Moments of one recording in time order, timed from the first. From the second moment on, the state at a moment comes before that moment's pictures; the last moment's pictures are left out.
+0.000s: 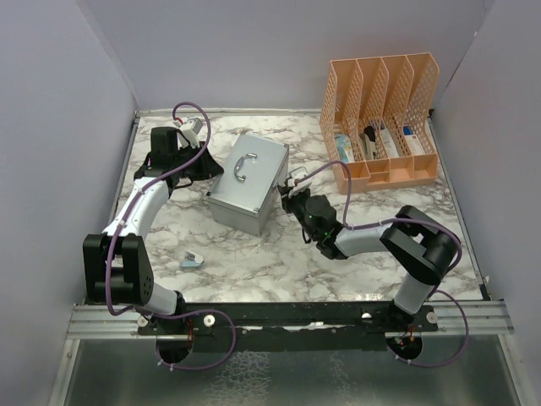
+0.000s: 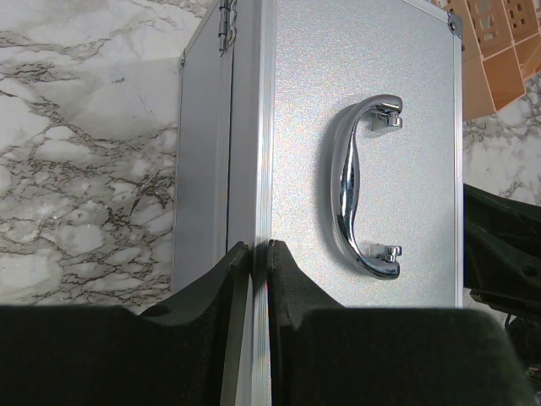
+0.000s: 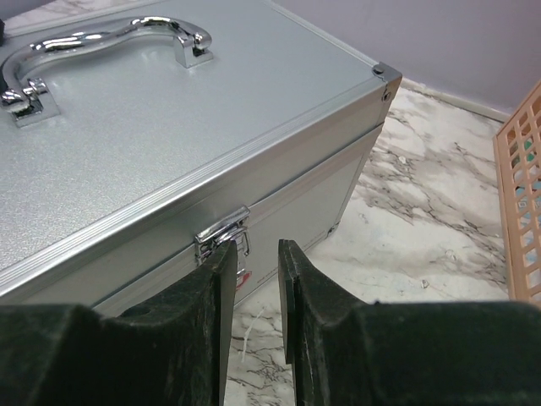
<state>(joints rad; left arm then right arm) -0.05 1.46 1.08 -0.29 0.56 -0.23 0.88 1.75 0.69 1.04 0.39 -0.09</state>
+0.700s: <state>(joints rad) -0.05 1.46 1.08 -0.29 0.56 -0.23 0.86 1.61 0.71 0.86 0.38 0.09</state>
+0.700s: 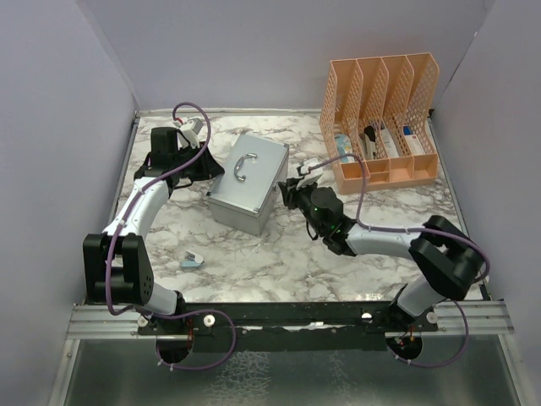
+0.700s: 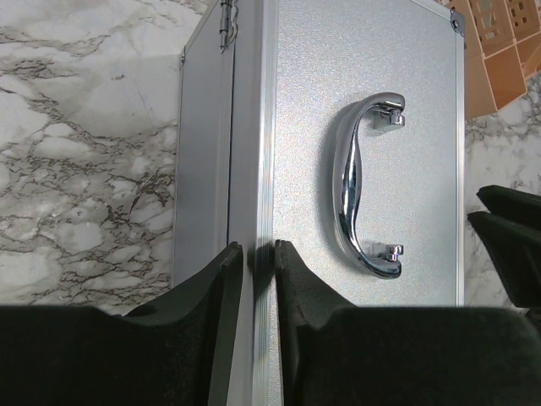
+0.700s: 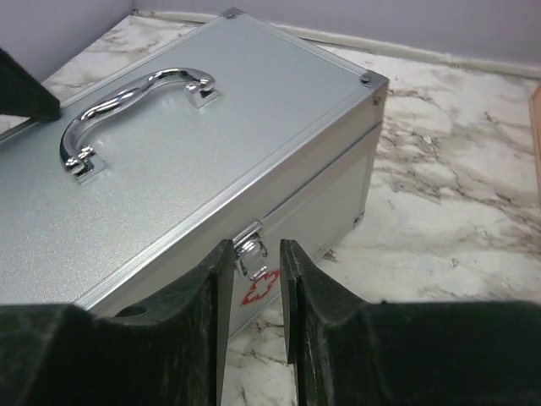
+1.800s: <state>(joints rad) -0.05 1.47 1.08 -0.29 0.57 -0.24 0.76 1.80 1.21 -0.06 0.29 0.66</state>
